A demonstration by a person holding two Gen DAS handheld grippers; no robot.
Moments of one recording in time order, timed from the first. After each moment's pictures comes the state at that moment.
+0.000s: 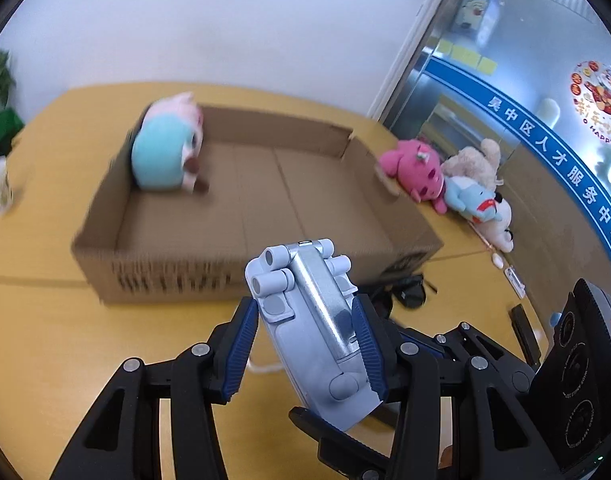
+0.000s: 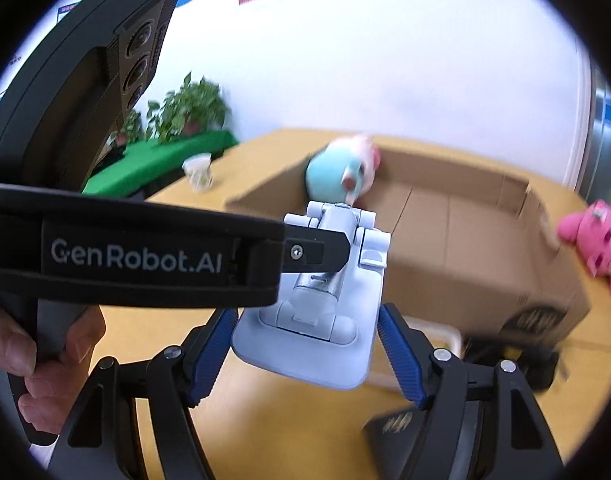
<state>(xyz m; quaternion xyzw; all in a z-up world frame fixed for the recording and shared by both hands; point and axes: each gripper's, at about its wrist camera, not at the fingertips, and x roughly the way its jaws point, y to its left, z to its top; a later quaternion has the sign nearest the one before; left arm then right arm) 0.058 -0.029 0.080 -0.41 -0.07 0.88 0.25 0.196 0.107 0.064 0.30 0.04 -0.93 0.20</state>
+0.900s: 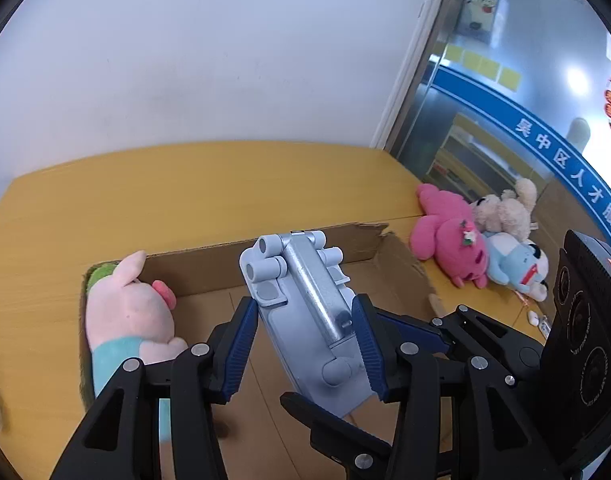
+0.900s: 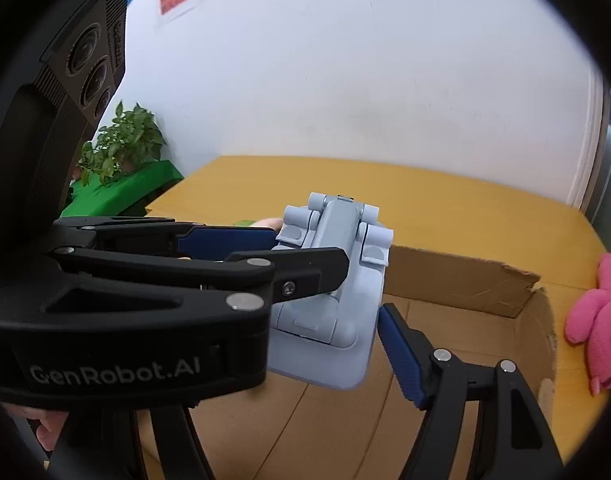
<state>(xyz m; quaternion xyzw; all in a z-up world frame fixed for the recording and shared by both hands) -0.218 0.022 0.120 -0.40 -0.02 0.87 0.28 -0.106 0.125 0.096 0.34 0.00 -0.93 0.16</state>
